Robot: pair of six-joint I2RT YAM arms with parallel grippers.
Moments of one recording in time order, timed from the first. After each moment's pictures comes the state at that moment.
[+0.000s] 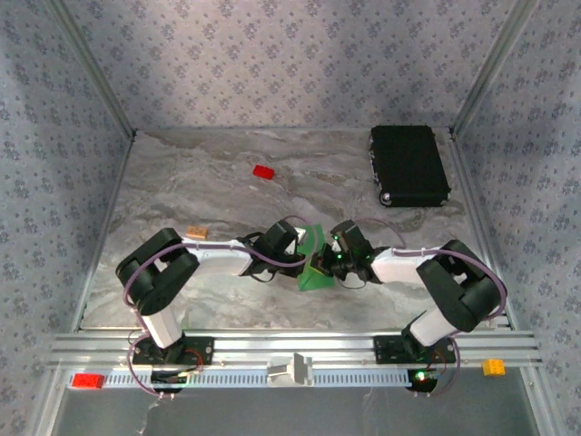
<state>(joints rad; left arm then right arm) -0.92 1.73 0.83 -0.03 0.17 -0.54 0.64 1.53 0.49 0.17 -0.37 1.06</state>
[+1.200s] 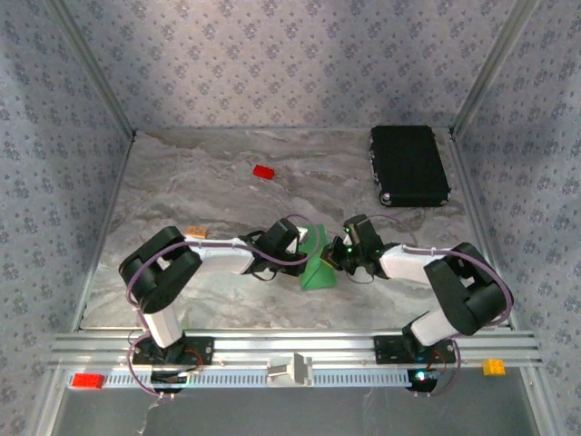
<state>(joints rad) -0.91 1.75 0.85 -0.03 0.20 -0.54 0.53 1.49 0.52 0.12 -0.38 1.04</state>
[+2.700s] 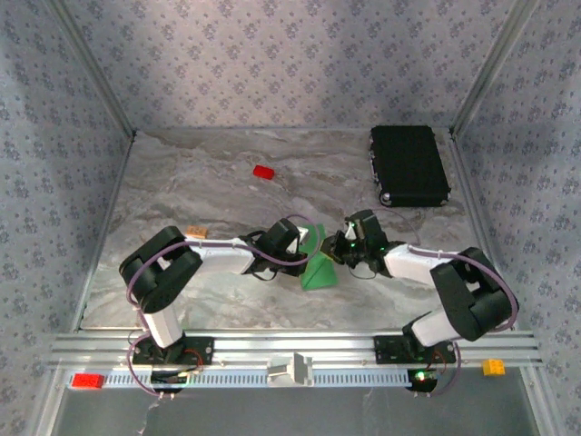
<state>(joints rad) -0.91 1.75 0.85 -0.03 0.20 -0.53 0.51 1.46 0.52 0.15 -0.43 0.99</state>
